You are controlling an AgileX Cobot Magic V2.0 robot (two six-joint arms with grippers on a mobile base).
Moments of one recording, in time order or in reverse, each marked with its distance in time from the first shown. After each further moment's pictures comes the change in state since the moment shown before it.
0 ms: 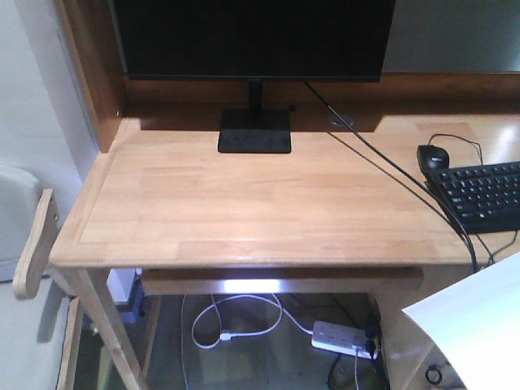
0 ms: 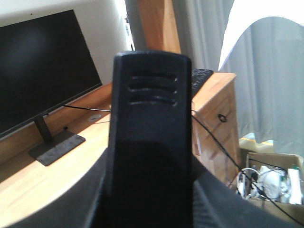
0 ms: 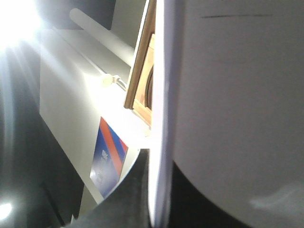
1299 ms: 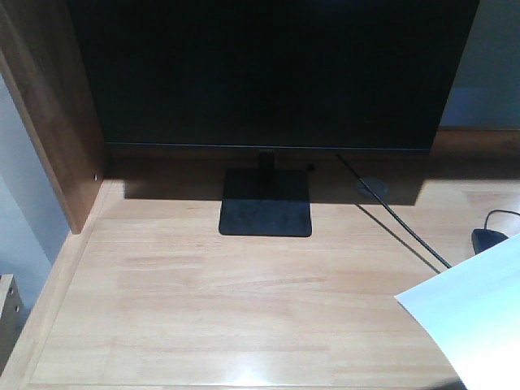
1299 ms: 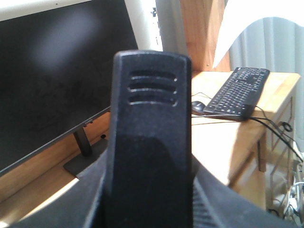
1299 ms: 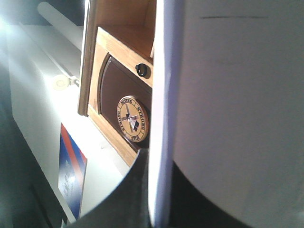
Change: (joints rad) left arm 0.000 0.000 0.000 0.000 0.000 0.000; right arm 0.000 0.000 0.000 0.000 0.001 0.000
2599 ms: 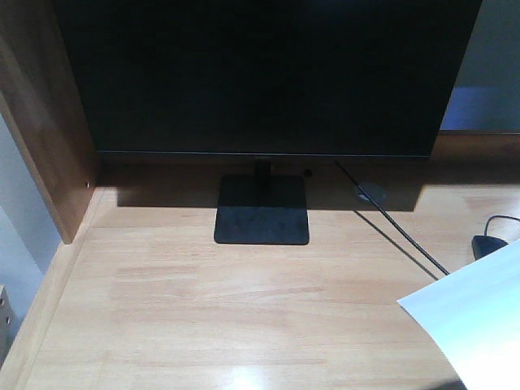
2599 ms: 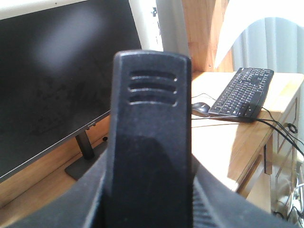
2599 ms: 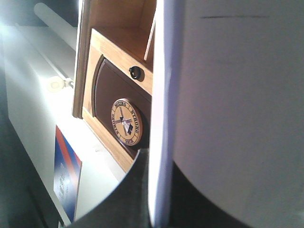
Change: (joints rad) left arm 0.000 0.000 0.000 0.000 0.000 0.000; right arm 0.000 0.000 0.000 0.000 -0.001 0.000
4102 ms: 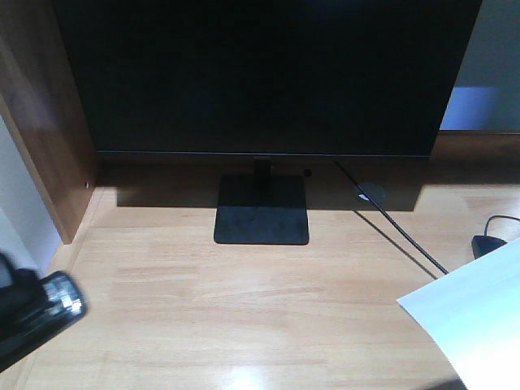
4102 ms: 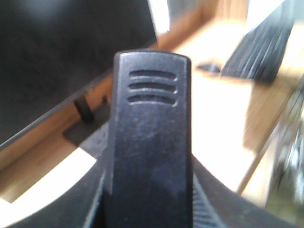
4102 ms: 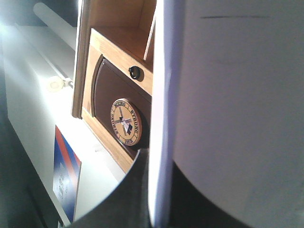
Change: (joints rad) left arm 0.000 0.493 0.004 -0.011 -0.197 0.160; right arm 0.000 0.000 0.000 0.000 0.001 0.000
